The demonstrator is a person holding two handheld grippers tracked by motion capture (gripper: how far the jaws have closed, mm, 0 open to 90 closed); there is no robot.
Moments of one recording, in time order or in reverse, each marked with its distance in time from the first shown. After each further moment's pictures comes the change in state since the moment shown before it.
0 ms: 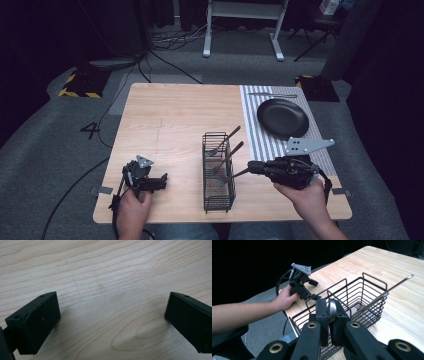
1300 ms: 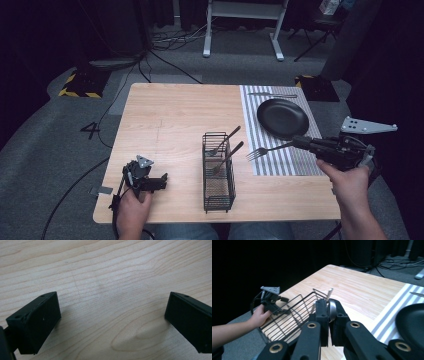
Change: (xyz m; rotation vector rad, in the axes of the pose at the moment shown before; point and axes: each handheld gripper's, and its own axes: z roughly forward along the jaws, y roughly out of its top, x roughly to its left) left arm 0.000 0.000 0.000 -0.001 0.001 -0.002; right arm -0.055 0.005 -0.087 -0.131 -0.181 0.084
